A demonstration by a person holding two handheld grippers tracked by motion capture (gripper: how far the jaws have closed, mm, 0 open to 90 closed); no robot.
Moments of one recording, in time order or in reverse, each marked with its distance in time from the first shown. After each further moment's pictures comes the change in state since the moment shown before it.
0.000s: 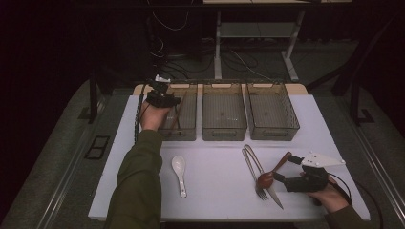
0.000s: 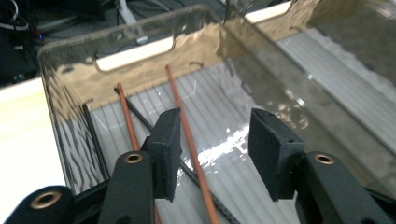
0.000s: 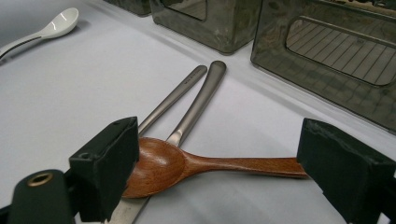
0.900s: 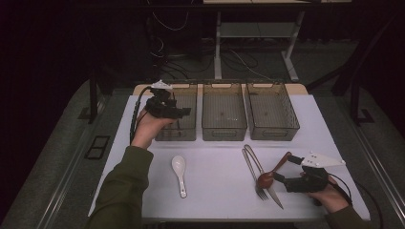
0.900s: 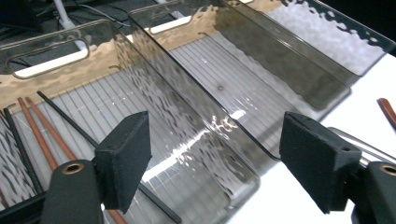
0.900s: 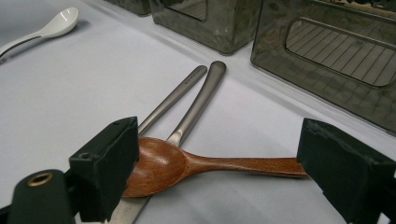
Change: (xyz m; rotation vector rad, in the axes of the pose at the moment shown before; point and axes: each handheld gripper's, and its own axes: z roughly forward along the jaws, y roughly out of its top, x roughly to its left) left arm -0.051 -0.009 -0.064 -0.023 -0.201 0.064; right arm 0.001 0.000 -0.001 -0.001 -0.004 -0.008
